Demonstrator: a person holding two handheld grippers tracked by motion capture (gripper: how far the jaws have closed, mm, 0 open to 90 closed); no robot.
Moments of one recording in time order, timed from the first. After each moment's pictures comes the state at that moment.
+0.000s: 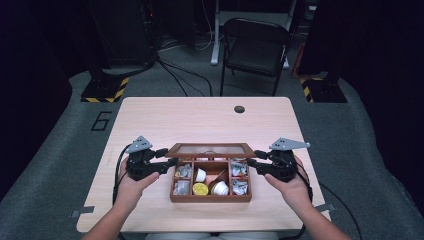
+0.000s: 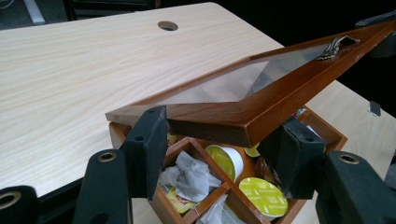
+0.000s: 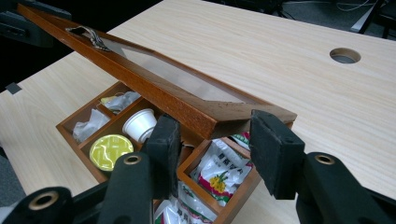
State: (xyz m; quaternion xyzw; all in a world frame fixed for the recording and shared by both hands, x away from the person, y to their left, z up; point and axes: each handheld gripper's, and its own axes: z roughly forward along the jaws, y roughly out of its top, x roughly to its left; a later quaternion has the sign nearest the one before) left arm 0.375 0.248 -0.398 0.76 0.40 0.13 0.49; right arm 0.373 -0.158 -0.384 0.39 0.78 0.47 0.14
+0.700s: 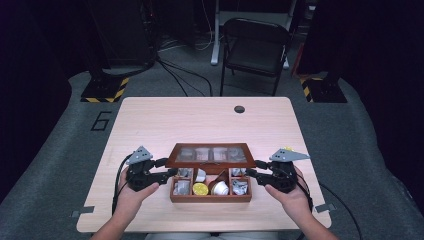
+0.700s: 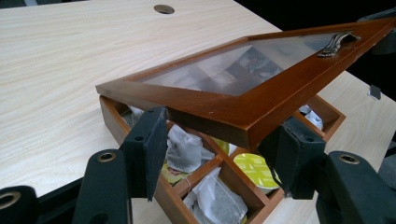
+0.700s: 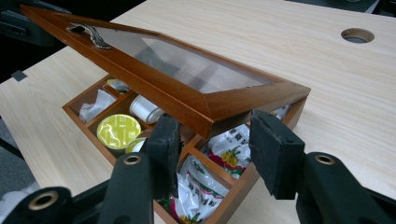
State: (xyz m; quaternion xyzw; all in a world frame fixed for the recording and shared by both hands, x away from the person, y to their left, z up) left arm 0.356 0.248 -0.418 0.77 0.40 0.12 0.49; right arm 0.354 -0.161 -0.405 0.39 0.78 0.46 0.13
